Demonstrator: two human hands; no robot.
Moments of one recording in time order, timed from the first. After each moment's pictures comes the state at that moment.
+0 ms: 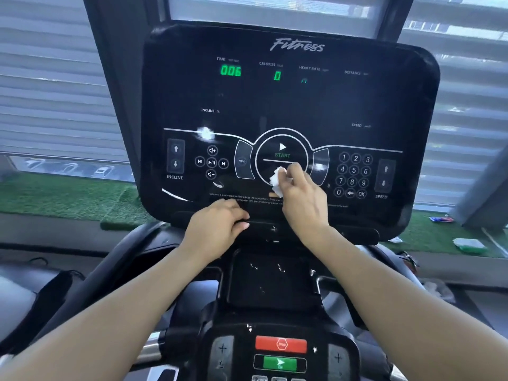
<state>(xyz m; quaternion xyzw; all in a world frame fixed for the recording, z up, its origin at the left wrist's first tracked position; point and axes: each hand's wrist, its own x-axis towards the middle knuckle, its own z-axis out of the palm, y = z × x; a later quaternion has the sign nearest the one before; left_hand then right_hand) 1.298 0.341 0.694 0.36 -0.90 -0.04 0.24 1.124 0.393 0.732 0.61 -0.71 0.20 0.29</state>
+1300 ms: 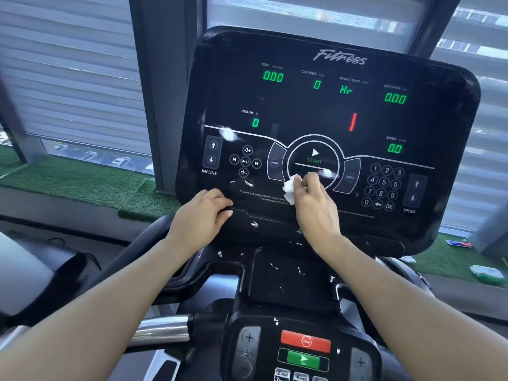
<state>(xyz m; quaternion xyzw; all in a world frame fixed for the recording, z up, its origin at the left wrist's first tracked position) 1.366 0.322 0.691 0.41 -0.86 -0.05 0.30 1.150 0.389 0.722 0.63 -0.71 0.17 0.25</state>
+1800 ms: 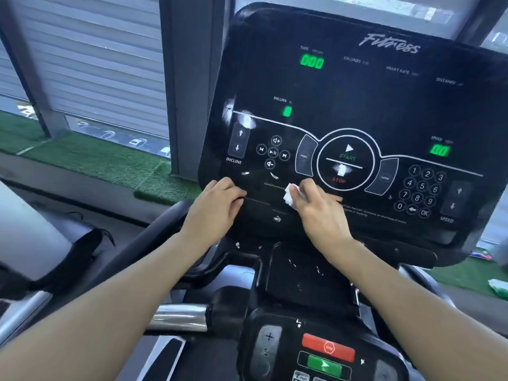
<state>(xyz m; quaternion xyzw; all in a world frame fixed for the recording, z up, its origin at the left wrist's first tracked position) 1.376 0.318 0.677 0.42 -0.83 -0.07 0.37 1.169 0.377 0.707 0.72 -0.61 0.11 0.31</state>
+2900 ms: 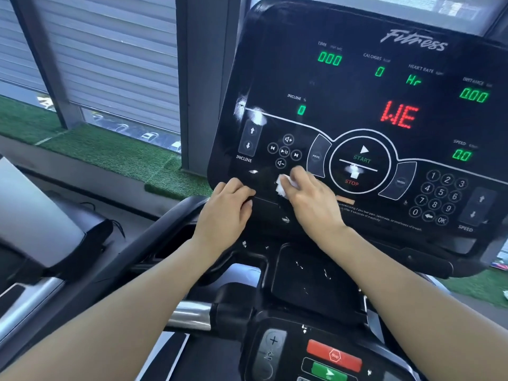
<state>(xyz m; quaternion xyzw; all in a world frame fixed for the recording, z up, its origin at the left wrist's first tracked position) 1.369 0.331 0.673 0.46 -0.80 -0.06 0.38 1.183 0.343 0.708 0.75 -0.52 0.20 0.37</state>
